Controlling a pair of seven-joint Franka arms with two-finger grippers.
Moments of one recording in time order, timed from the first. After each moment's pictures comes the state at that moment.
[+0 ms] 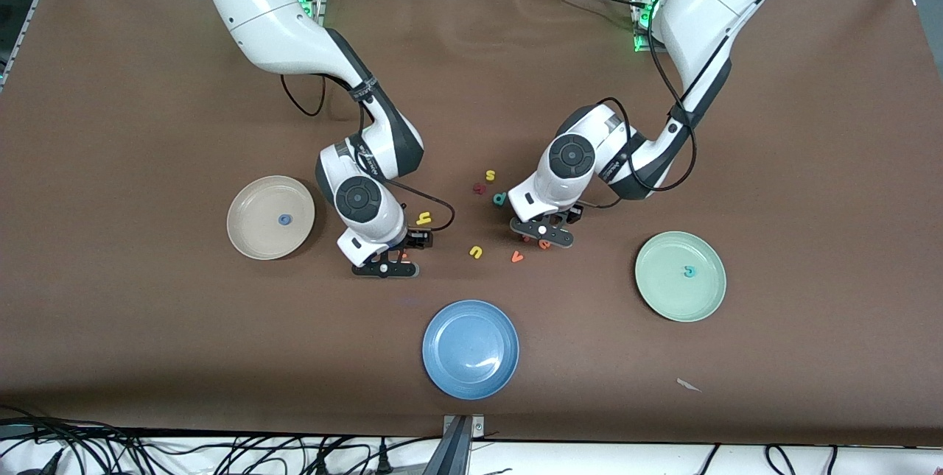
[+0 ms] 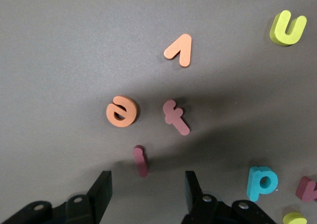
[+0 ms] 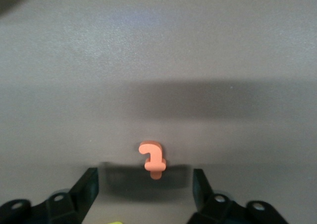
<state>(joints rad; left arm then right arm) -0.21 0.71 -0.41 -1.72 0.30 2.32 -0.45 0.53 0.87 0.00 -1.40 0.06 2.26 0.51</state>
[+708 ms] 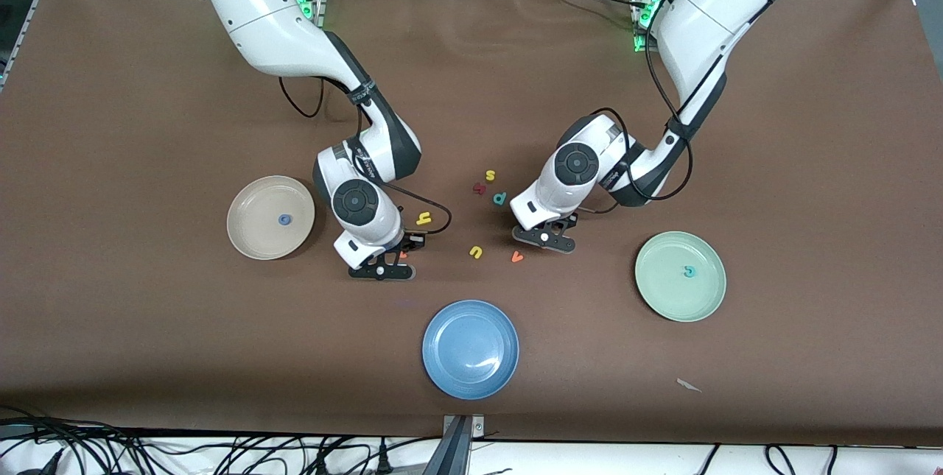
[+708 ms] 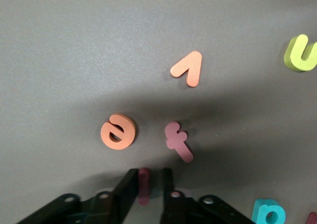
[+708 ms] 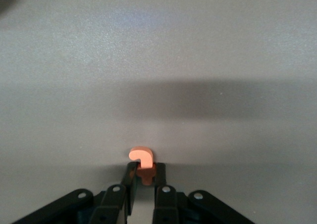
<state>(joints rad) -0.21 0.76 -0.40 -1.72 0.30 2.41 -0.51 0.53 0.87 -0.01 -1.40 0.05 2.26 0.51</state>
